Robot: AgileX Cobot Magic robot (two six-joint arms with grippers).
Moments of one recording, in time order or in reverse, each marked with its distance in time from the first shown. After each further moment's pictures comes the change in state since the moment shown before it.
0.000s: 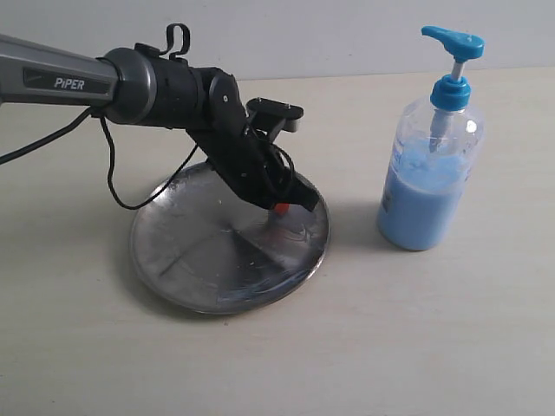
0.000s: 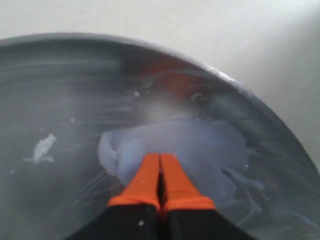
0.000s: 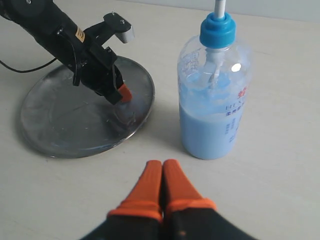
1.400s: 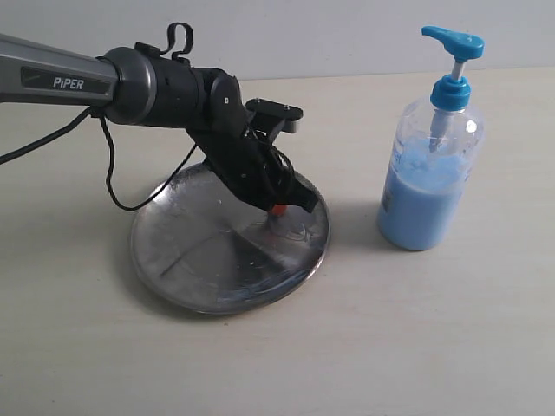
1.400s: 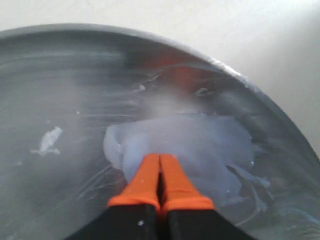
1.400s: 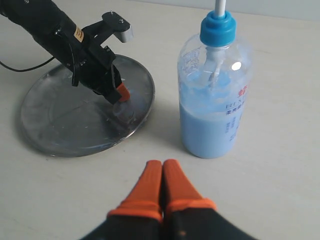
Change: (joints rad) left arm 0.001 -0.006 0.004 0.052 0.000 -0.059; right arm 0.000 0.000 0.000 0.002 0.004 0.000
